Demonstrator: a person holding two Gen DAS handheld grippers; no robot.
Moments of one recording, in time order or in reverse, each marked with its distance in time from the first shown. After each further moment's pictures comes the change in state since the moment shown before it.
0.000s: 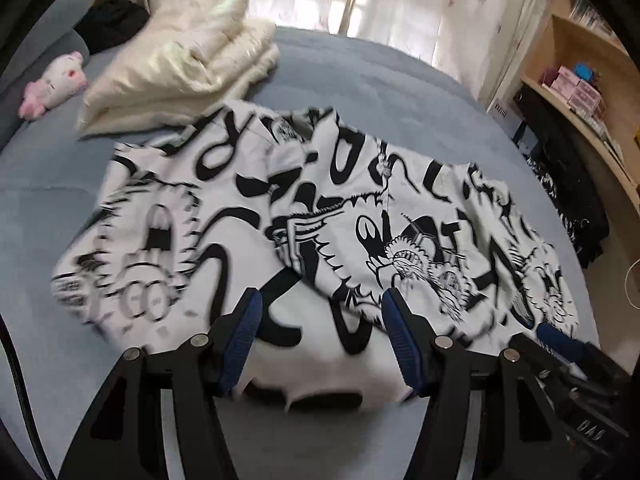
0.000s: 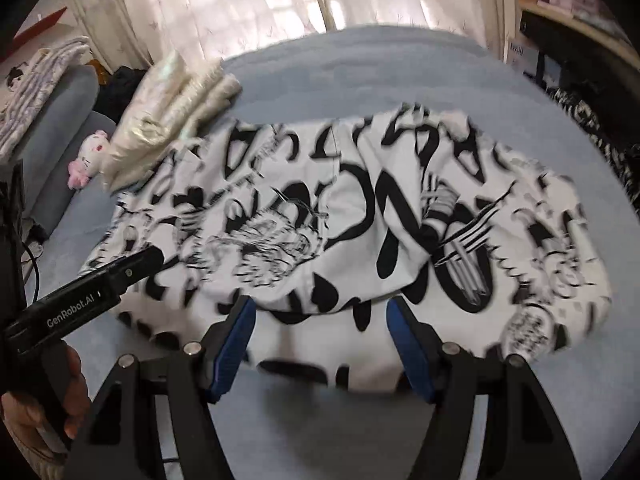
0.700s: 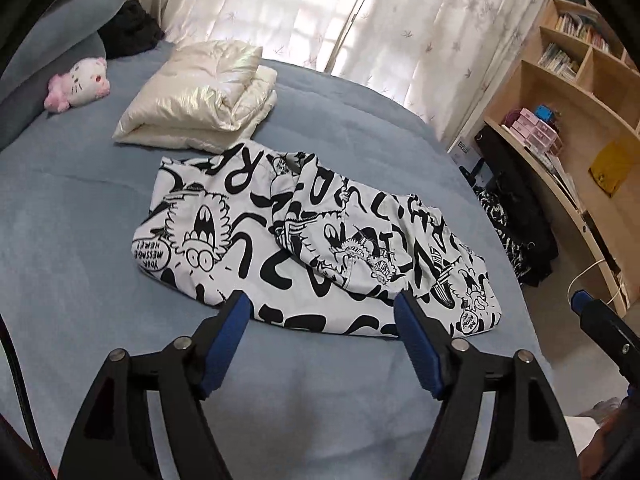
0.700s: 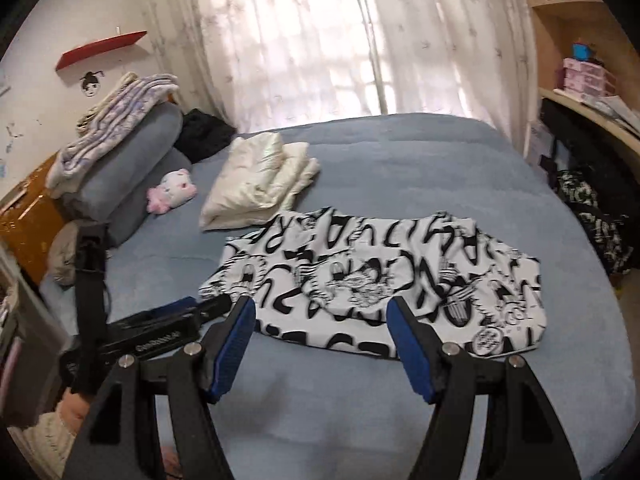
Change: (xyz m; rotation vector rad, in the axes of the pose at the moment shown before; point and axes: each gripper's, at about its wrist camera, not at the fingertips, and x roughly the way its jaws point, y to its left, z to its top) left arm -0.140 0.031 -0.033 -0.071 -0.078 -0.140; right arm -0.181 0.070 -0.009 -0.120 -0.212 0.132
